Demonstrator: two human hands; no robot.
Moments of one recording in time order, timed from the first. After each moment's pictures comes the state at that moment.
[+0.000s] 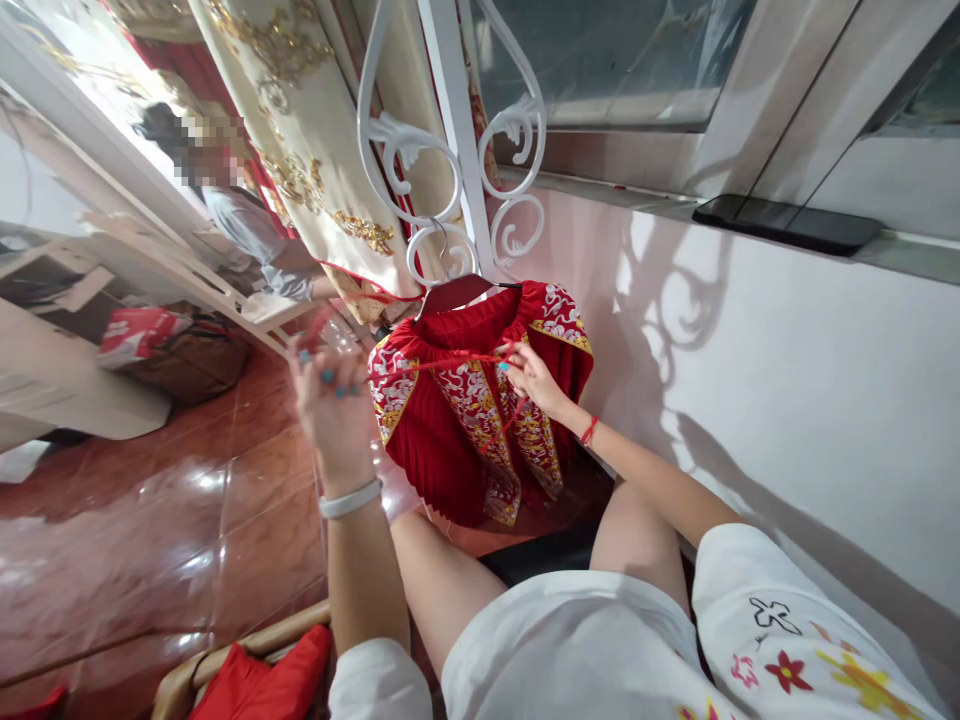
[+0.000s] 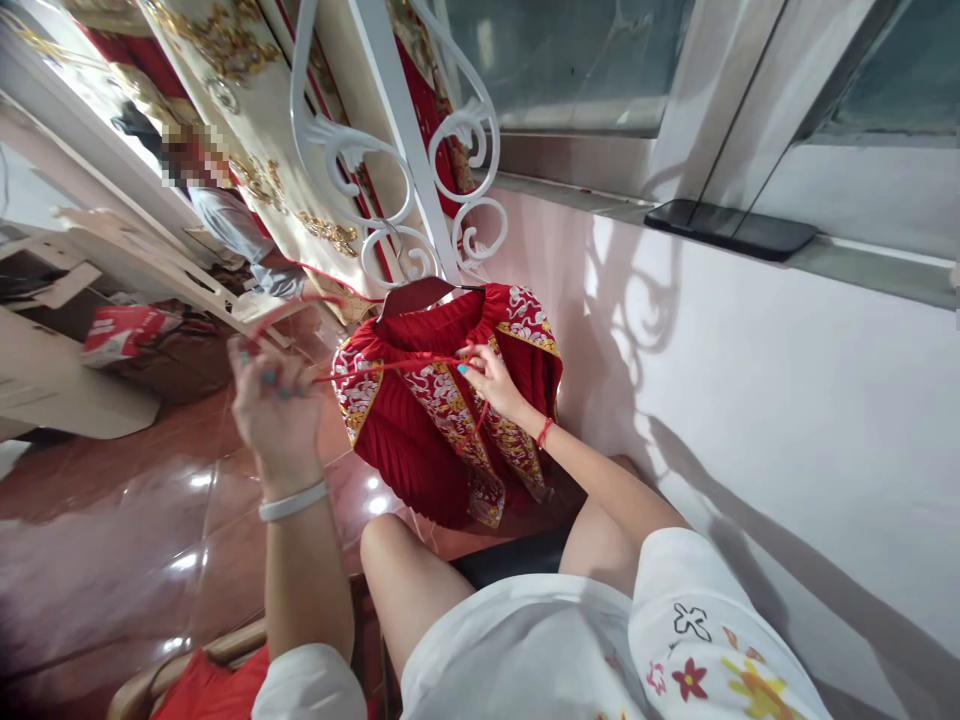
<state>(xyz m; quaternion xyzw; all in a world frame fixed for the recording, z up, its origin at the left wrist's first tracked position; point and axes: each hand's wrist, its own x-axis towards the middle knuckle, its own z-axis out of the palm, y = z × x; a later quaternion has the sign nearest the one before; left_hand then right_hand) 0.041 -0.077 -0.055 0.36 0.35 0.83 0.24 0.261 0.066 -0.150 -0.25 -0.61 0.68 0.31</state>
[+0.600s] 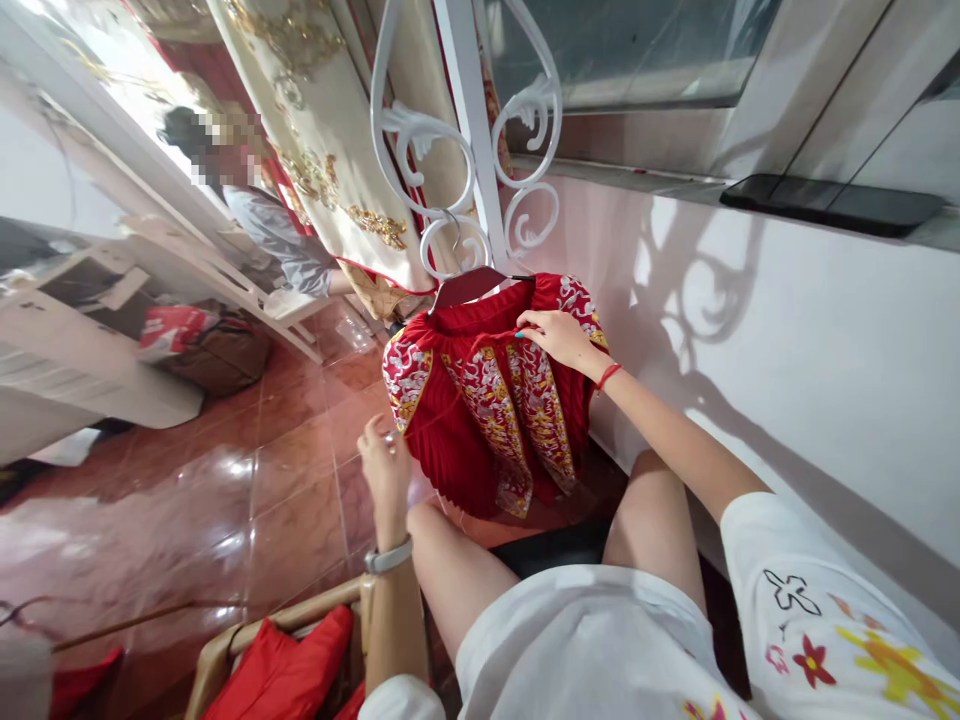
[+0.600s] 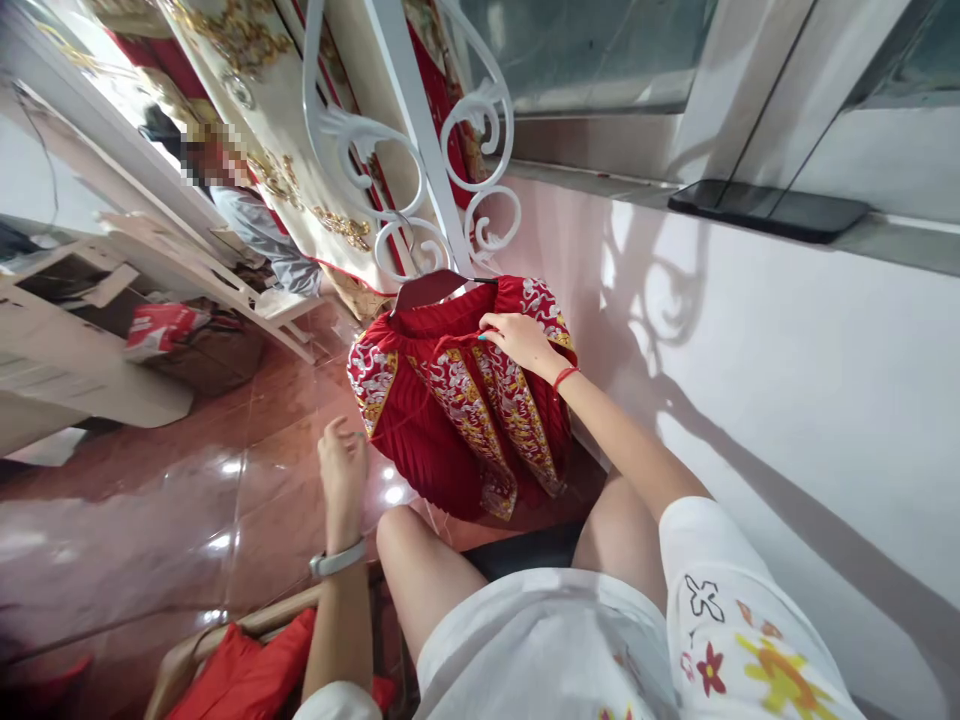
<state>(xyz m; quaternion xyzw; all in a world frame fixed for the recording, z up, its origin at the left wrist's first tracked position) 0.044 -0.131 -0.168 0.30 0.85 0.43 0.02 0.267 0.125 -0.115 -0.27 -0.89 0.19 0.31</state>
